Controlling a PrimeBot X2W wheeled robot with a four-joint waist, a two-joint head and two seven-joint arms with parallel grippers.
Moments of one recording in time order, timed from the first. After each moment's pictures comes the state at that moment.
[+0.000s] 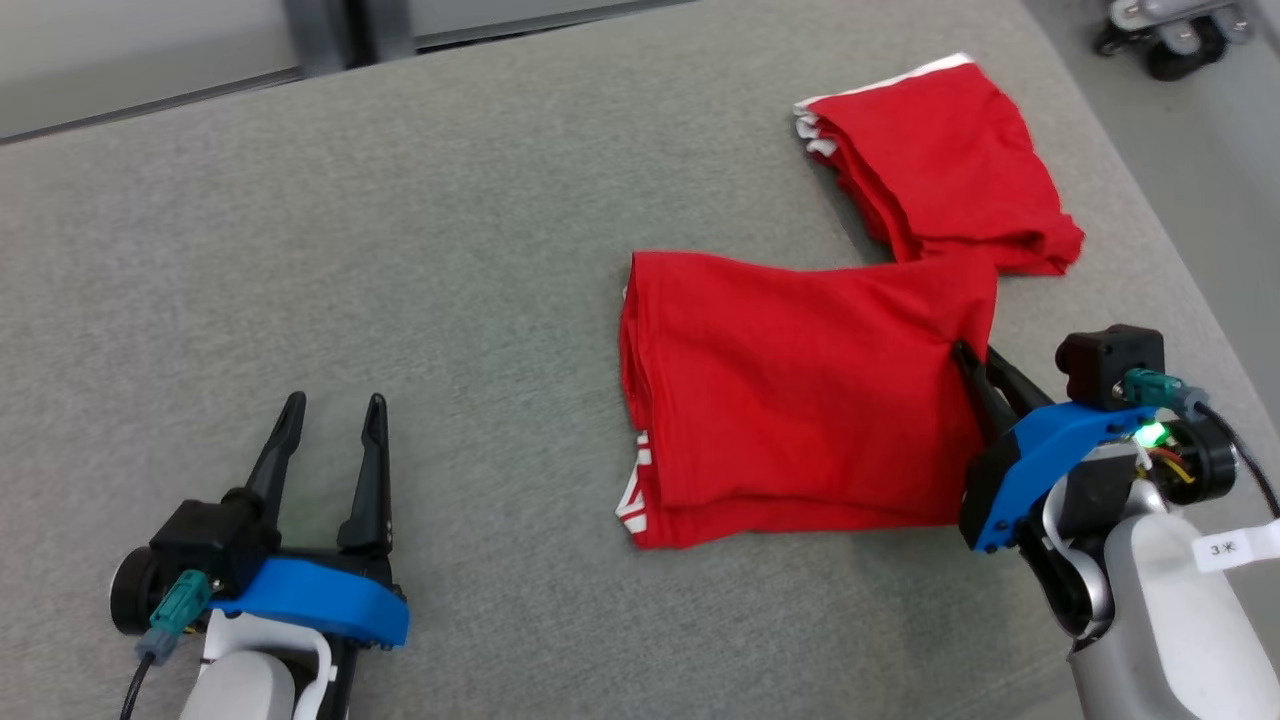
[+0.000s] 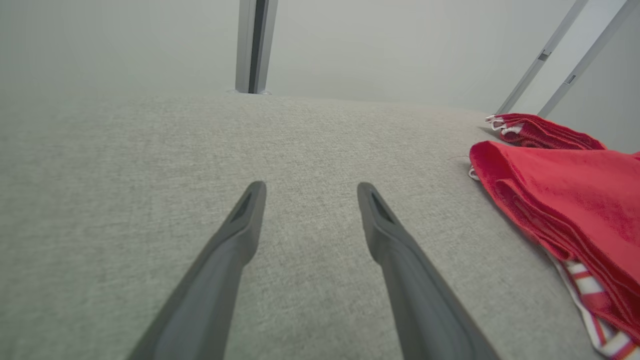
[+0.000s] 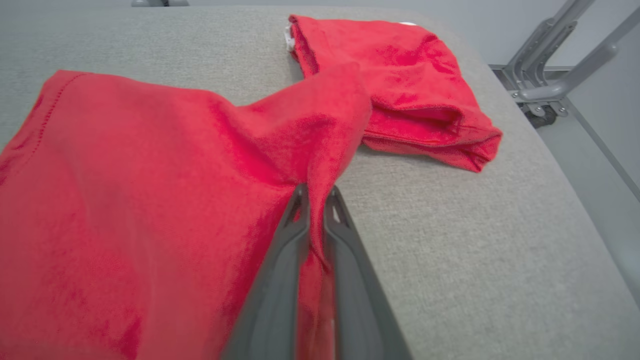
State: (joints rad) left arm -0.15 0.17 -0.12 0.24 -0.29 -0.11 -0.20; right arm -0.38 -0.10 0.01 0.28 0.13 0.13 0.26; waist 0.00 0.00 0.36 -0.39
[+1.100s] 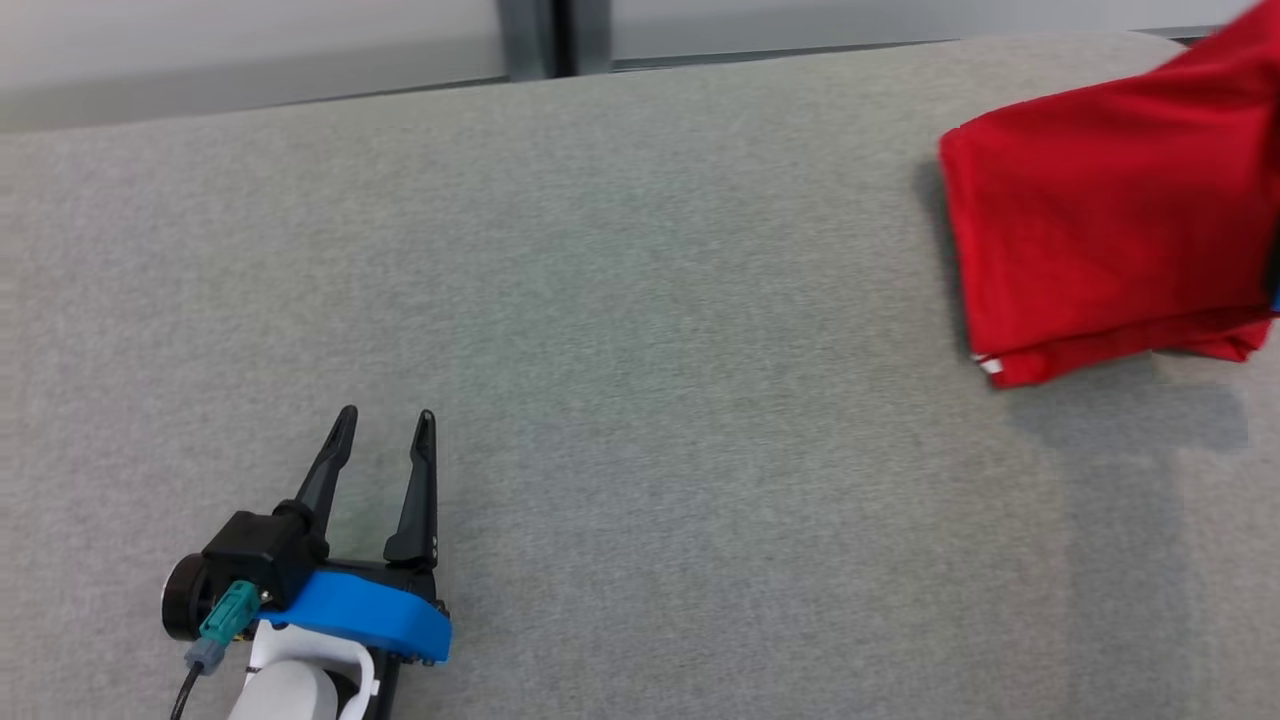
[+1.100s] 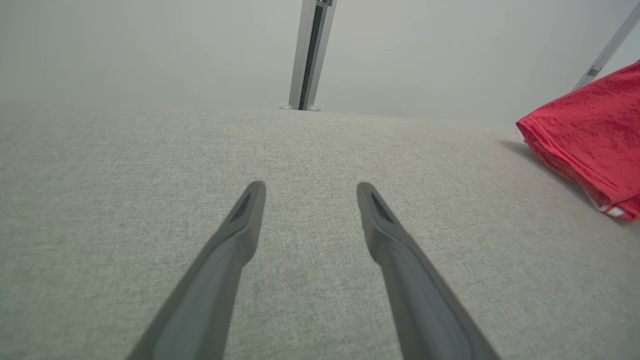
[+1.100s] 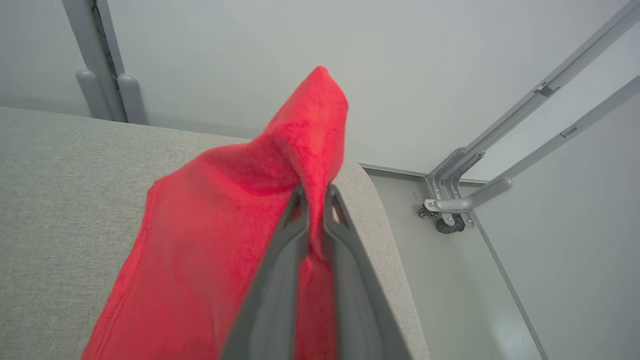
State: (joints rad) left arm -0.15 0.16 -0.20 0.23 -0.31 -0.09 -0.20; right arm -0.77 -0.46 0.00 0.50 0.16 0.13 0.34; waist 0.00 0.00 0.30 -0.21
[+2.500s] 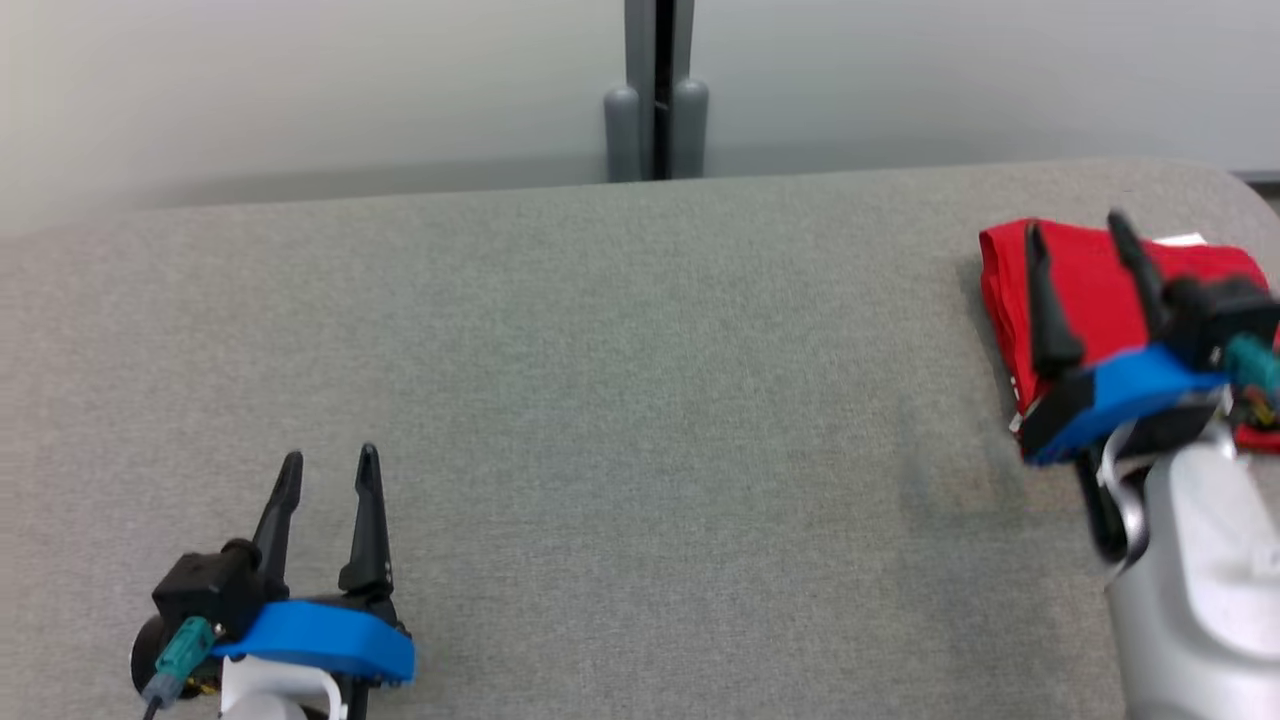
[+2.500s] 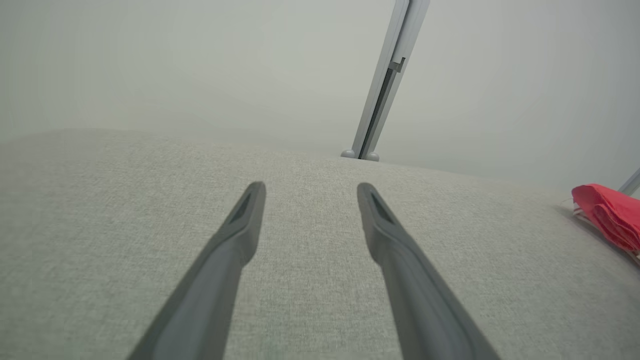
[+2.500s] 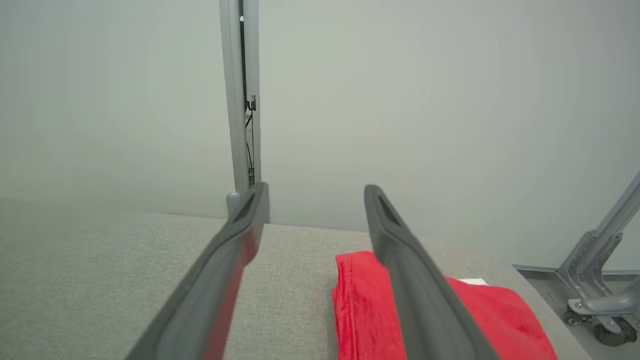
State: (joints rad) left arm -0.13 0.16 -0.15 0.30 -0.39 -0.06 -0.25; right arm -0.57 -0.14 -0.09 0.48 0.02 0.13 -0.12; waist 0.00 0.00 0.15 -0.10
